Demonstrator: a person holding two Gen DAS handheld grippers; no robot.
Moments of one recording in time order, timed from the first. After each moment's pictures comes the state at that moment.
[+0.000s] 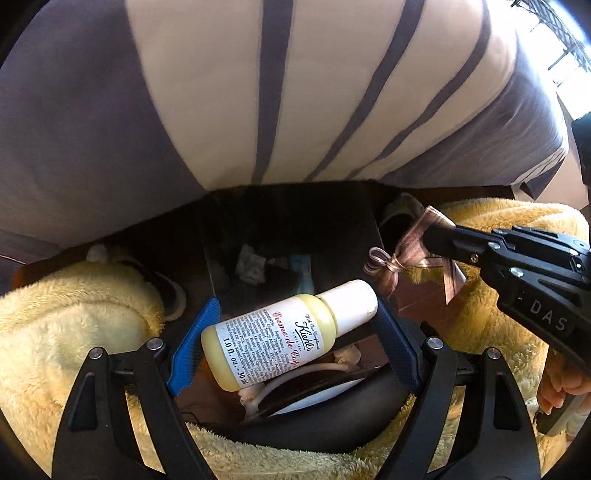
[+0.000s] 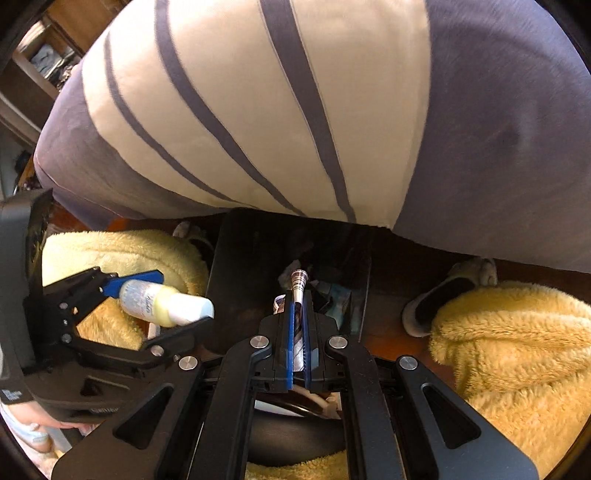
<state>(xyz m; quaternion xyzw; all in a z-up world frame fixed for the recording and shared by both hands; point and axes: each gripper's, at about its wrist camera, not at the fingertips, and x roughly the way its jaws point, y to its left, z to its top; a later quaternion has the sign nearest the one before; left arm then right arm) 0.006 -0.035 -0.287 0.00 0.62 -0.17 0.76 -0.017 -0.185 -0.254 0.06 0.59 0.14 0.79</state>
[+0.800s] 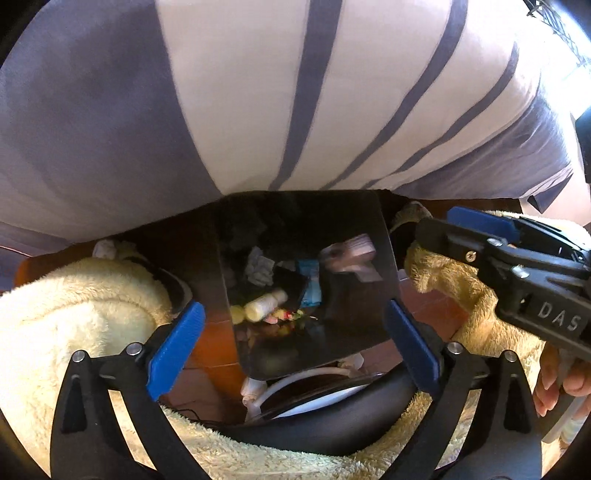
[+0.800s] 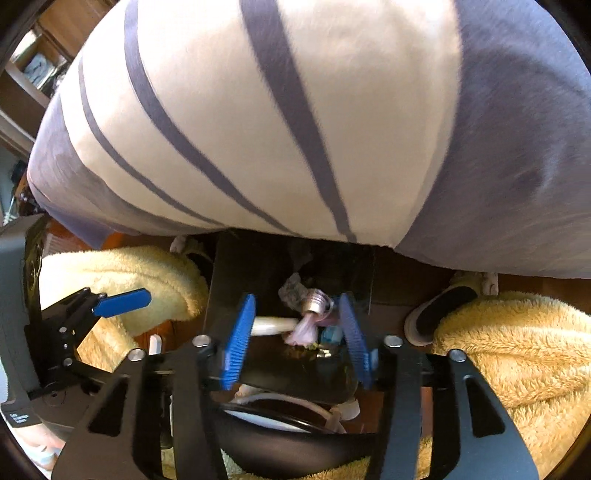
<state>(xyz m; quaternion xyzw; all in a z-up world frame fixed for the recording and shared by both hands) 0.013 -0.026 -0.282 -0.01 0.62 -0.15 0.77 0.002 -0.181 -0.250 0.07 0.58 0.13 0.80</state>
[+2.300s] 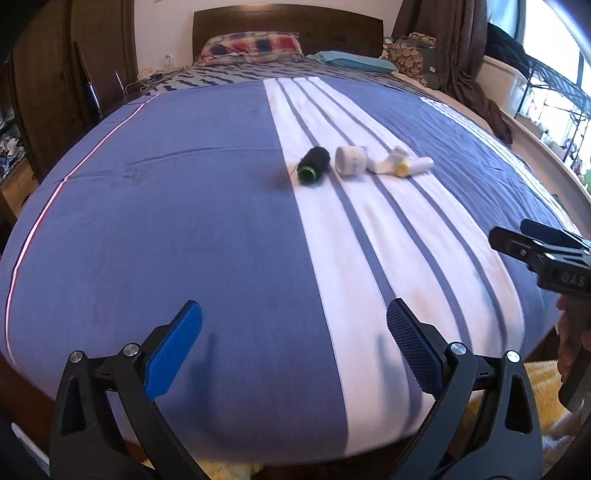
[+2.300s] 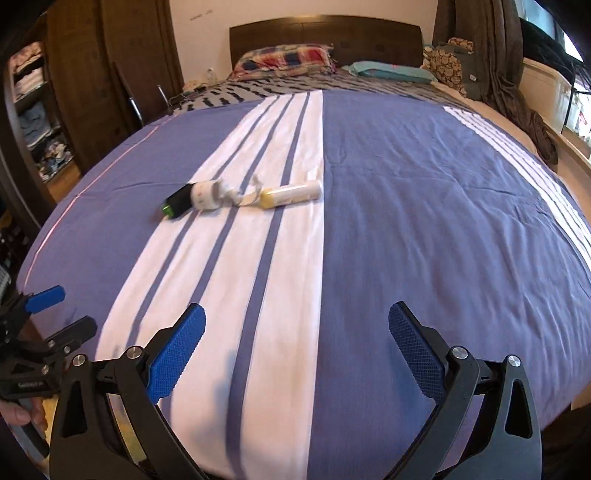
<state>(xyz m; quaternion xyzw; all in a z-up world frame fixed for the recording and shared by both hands) 0.165 0.027 -0.092 0.02 0.43 -0.09 0.90 0.152 -0.210 -0.081 0.03 0.41 0.06 0.91</state>
